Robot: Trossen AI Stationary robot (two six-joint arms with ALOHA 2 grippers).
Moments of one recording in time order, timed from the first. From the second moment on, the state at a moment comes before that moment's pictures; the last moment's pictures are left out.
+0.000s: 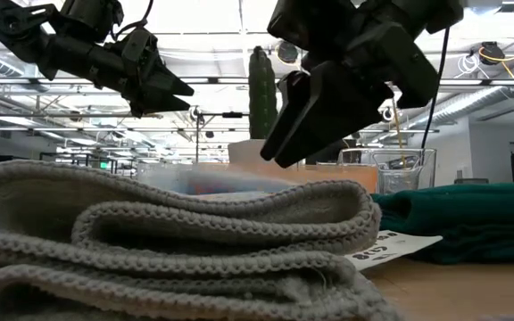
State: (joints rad) left arm 0.30 1.02 0.40 0.39 0.05 -0.14; right arm 0.33 1.82 1.11 -0.11 0.18 -0.05
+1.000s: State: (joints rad) left arm 0.30 1.02 0.40 0.39 0.05 -0.14; right arm 0.25 1.82 0.92 0.10 0.14 -0.26
